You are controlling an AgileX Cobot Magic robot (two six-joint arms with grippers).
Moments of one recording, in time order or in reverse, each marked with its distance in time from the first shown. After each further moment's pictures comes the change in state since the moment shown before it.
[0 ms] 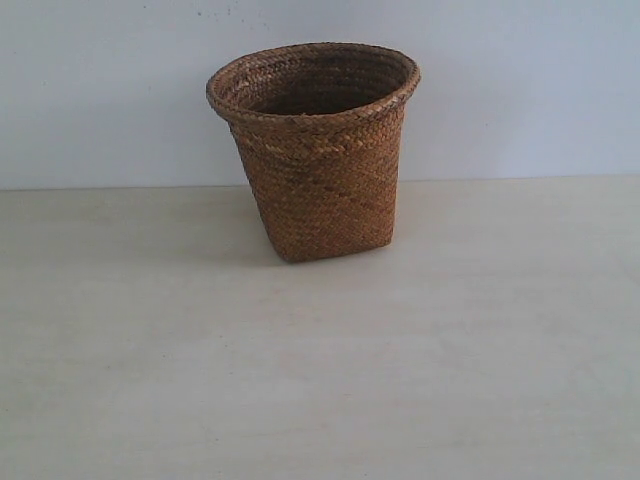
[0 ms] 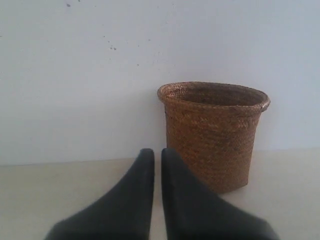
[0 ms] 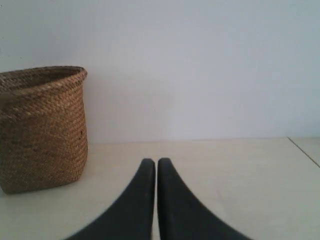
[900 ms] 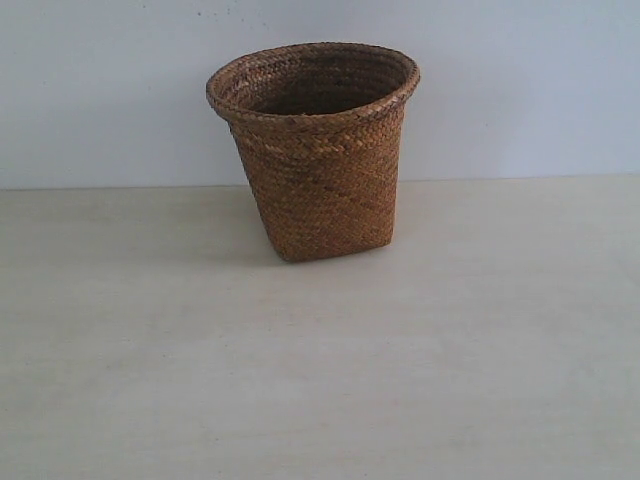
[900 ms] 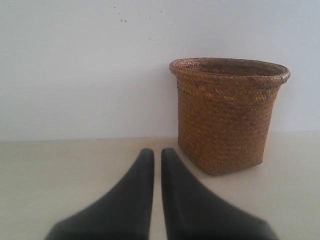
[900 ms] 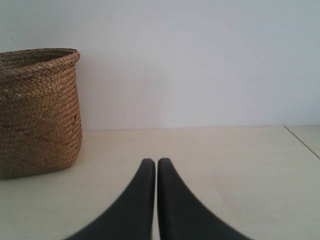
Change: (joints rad) left arm 0.000 0.000 0.141 -0.005 -0.102 0.015; right arm 0.000 -0.001 0.052 0.000 -0.022 -0.018
